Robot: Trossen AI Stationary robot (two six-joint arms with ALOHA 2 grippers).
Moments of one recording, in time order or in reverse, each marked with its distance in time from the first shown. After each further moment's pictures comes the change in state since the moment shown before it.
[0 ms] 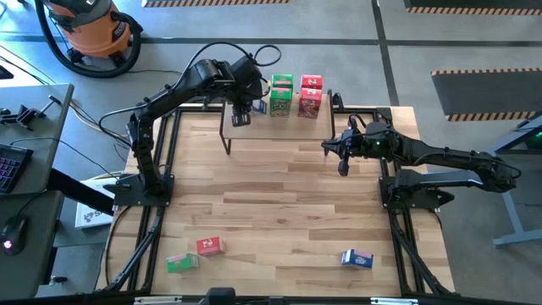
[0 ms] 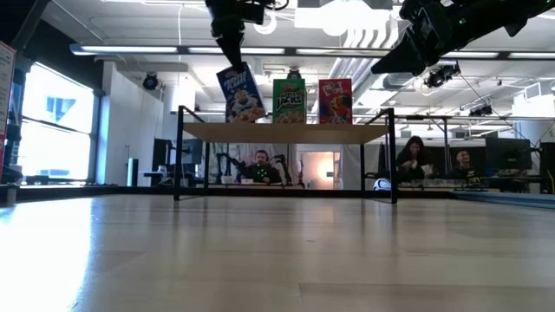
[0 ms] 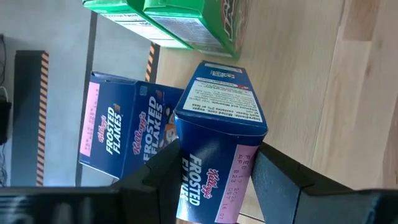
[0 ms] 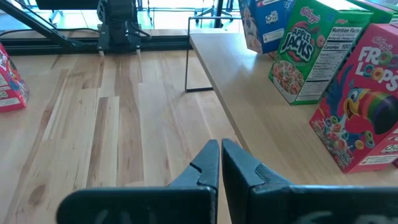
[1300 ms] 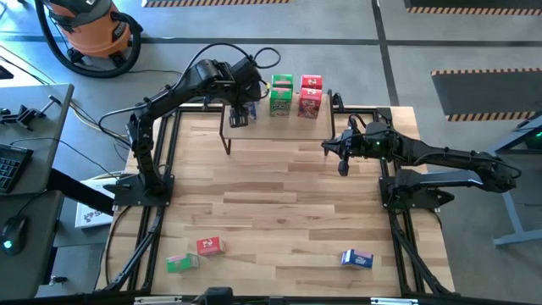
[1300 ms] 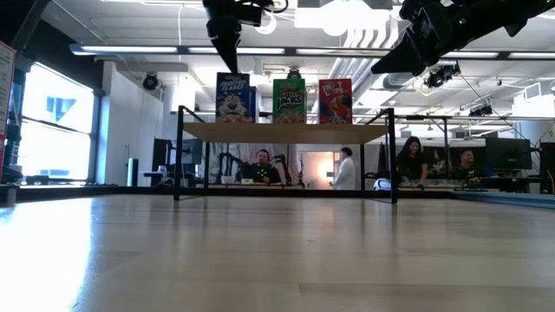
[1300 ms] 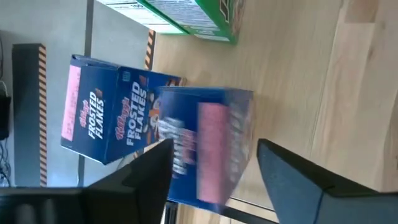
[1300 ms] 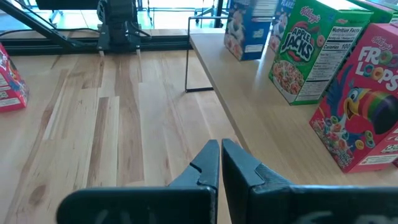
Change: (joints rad) left arm 0.000 -0.002 -0.006 -0.038 -0.016 0.008; right arm 0.000 0.000 0.000 0.000 0.000 0.002
